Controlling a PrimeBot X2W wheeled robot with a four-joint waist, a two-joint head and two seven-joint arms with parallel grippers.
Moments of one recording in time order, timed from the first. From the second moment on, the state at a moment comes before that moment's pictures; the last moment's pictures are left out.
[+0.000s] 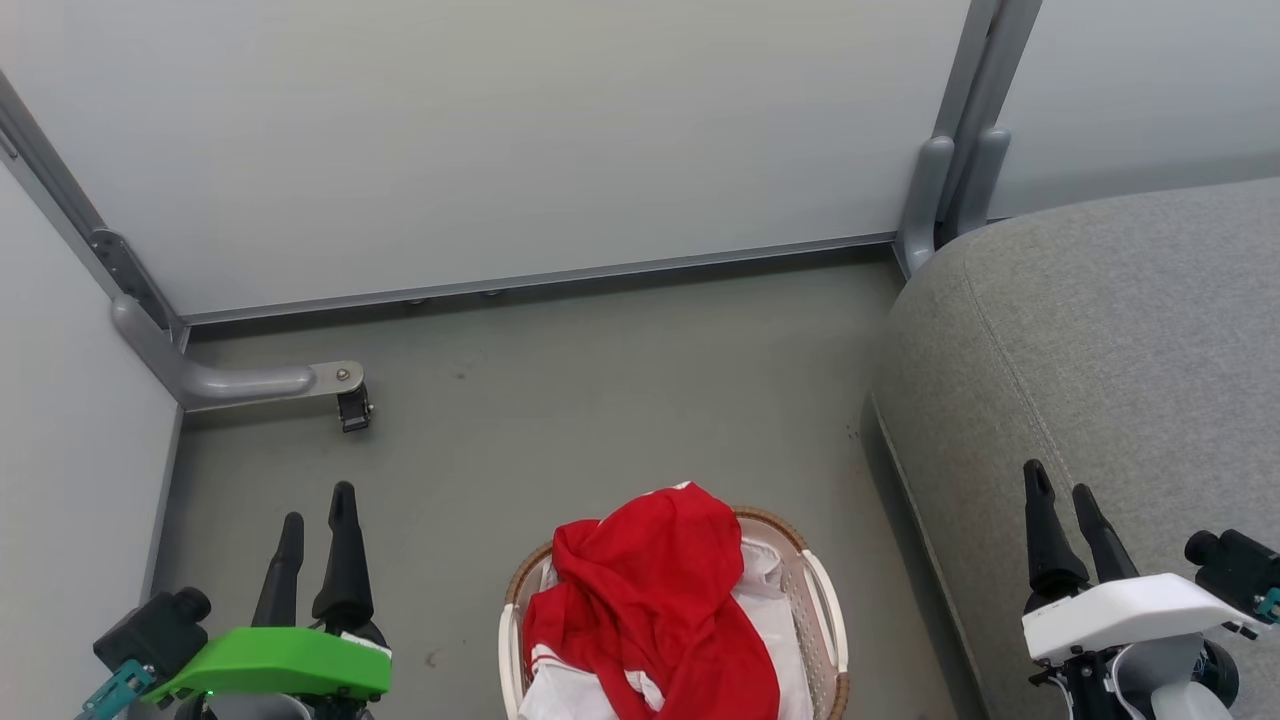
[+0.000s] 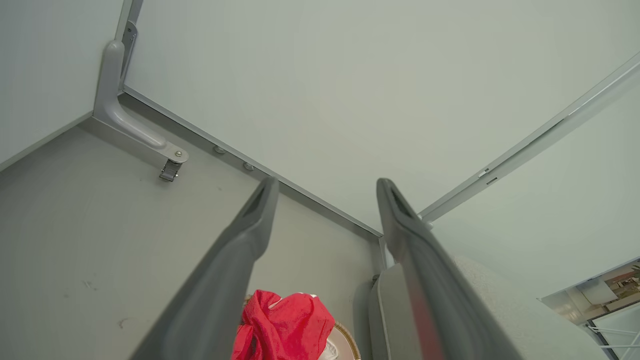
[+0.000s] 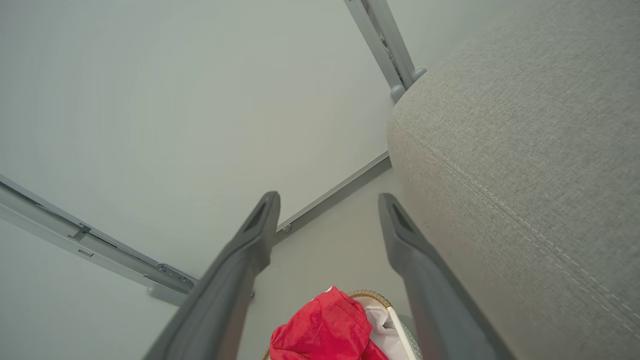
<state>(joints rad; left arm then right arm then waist) -0.01 0.04 -0.02 0.19 -0.78 -0.12 -0.12 -0.04 -0.04 -0.07 0.20 0.71 0.13 -0.12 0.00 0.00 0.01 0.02</state>
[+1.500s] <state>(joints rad) 0.01 0.04 -0.08 0.24 -0.41 -0.10 -0.23 -0.03 -0.05 -0.04 0.22 0.29 0.13 -0.23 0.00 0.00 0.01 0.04</state>
